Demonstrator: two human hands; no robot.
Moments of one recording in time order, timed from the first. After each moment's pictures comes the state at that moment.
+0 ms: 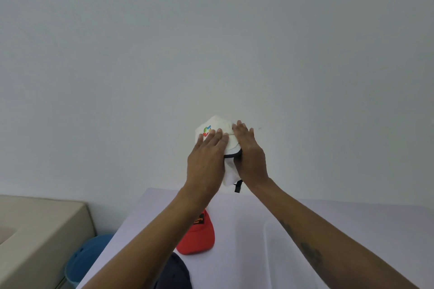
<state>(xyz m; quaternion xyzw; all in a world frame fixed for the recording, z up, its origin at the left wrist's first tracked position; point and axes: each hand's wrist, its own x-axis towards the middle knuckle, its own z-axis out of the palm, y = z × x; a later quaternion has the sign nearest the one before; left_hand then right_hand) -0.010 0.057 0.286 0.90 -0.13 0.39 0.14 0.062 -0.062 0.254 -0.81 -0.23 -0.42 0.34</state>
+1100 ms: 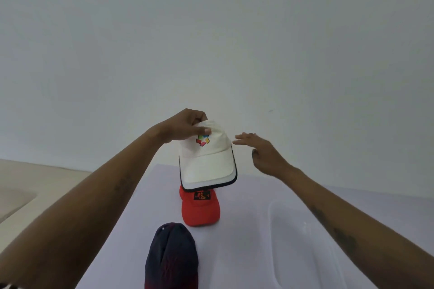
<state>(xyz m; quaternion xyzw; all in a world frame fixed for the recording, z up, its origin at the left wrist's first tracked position) 0.031 0.156 0.319 0.91 -0.15 0.02 0.38 0.079 -0.099 0.221 -0.85 -0.36 -0.17 0.34</state>
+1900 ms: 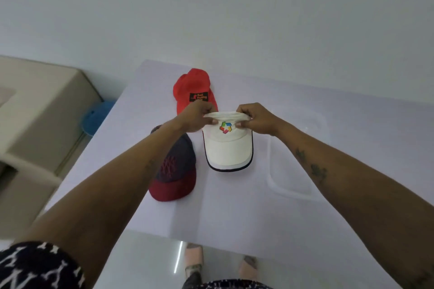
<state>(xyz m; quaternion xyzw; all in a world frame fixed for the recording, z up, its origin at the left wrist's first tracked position) 0.036 0.129 0.069 0.91 -0.07 -0.12 0.38 0.076 -0.091 0.063 -0.88 -0.24 0.20 0.37</state>
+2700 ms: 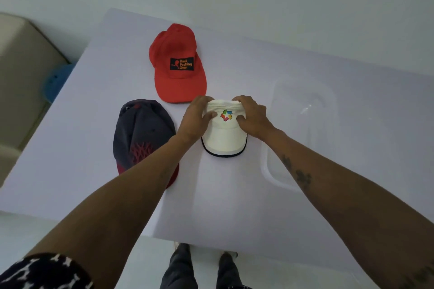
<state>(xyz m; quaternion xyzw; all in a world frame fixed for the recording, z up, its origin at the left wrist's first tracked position) 0.050 0.078 -0.078 0.89 0.02 0.01 0.46 0.088 -0.107 -0.071 -0.93 -0.14 0.11 0.31</state>
